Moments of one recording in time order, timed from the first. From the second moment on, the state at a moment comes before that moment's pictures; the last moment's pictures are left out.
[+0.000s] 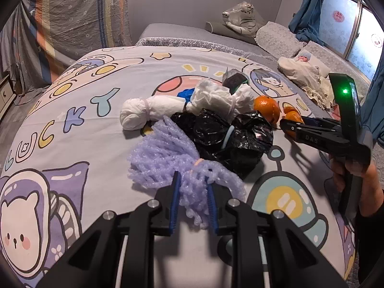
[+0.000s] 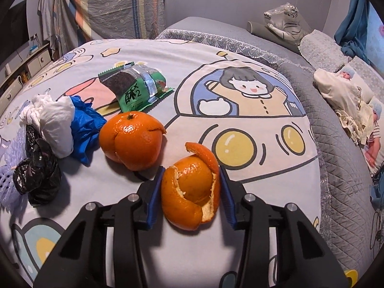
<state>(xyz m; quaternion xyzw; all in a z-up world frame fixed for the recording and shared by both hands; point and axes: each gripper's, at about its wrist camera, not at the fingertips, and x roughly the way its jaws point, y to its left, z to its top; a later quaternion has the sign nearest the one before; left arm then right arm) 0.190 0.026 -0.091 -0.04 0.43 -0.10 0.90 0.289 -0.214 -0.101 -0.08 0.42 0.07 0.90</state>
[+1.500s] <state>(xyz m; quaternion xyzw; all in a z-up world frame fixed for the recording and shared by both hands) 0.144 -0.083 -0.025 0.01 0.35 -0.25 0.90 0.105 -0.333 -0.008 0.03 0.32 0.01 0.95</state>
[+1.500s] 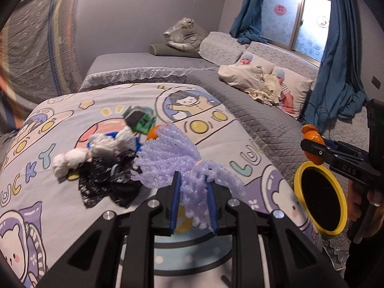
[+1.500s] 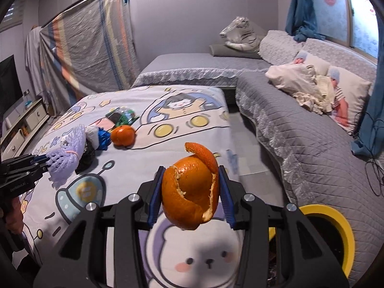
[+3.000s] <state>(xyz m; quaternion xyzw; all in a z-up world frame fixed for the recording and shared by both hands) 0.097 -0.313 0.001 0.09 0.30 -0.45 0.84 -0.016 -0.483 0.000 0.11 0.28 -0.20 0.93</state>
